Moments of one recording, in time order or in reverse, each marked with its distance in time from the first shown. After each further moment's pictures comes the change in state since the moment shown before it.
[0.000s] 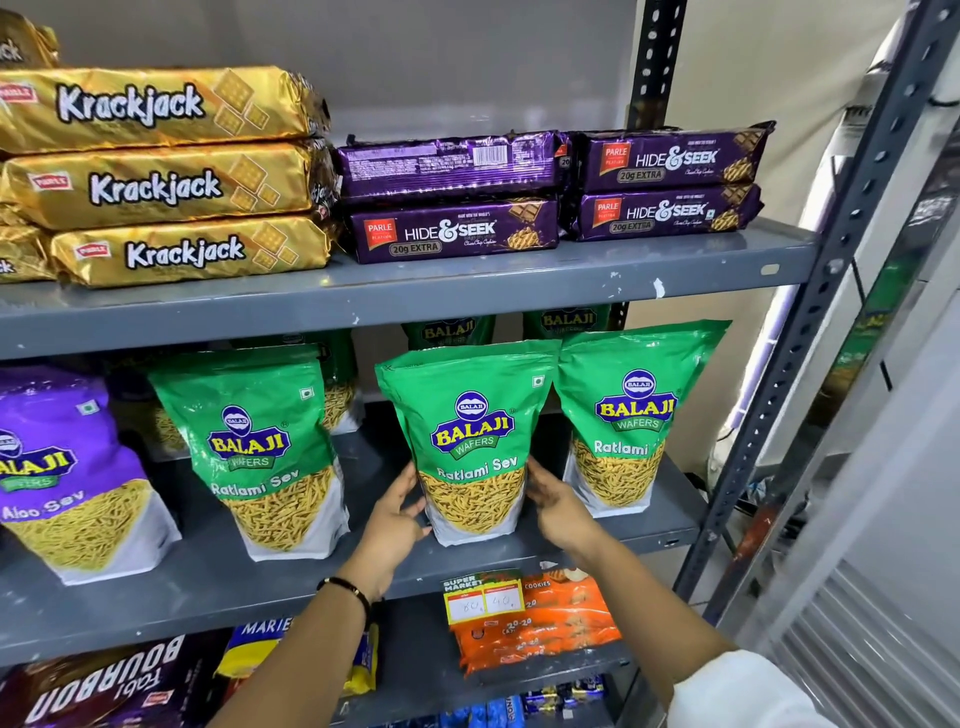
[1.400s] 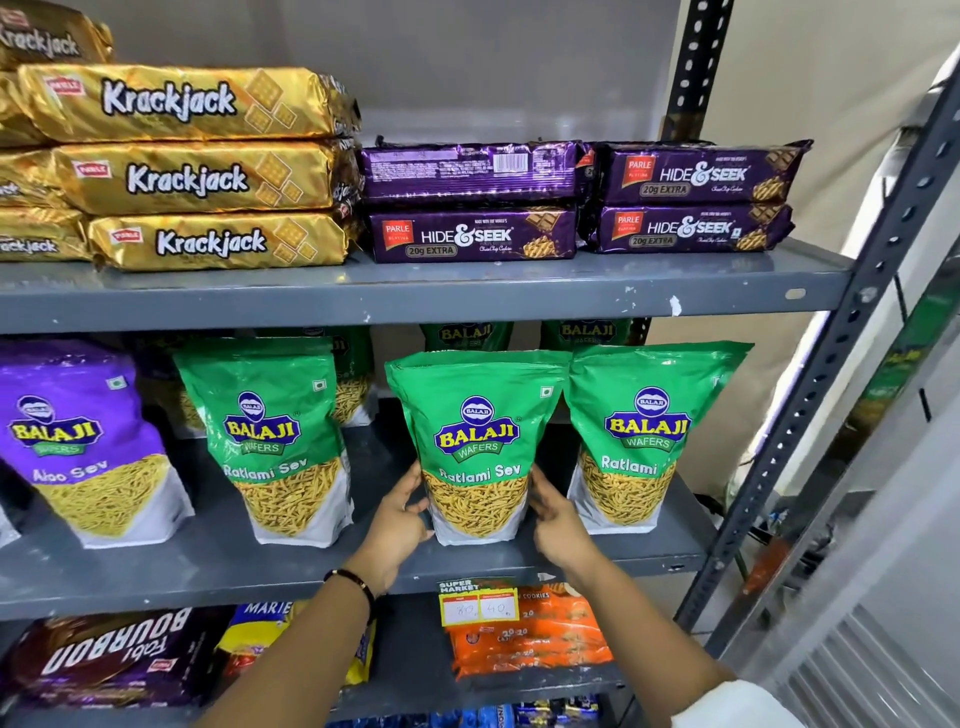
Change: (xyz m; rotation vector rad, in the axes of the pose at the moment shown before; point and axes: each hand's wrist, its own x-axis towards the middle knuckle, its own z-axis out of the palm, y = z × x) left_hand 0.000 0.000 0.009 0.000 0.046 -0.012; right_hand -0.009 -0.004 0.001 0.023 -0.012 0.021
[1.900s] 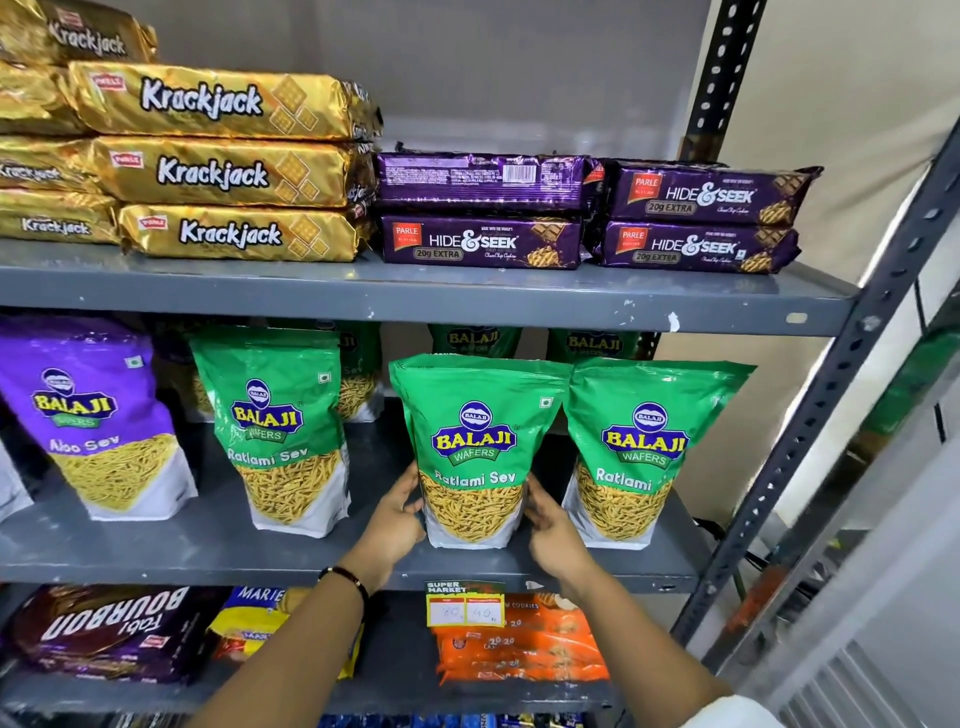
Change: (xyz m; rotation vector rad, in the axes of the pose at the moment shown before) left_hand -0.008 0.000 0.006 0.046 0.011 0.033; right_hand -0.009 -0.007 -0.007 -0.038 -0.067 -0.006
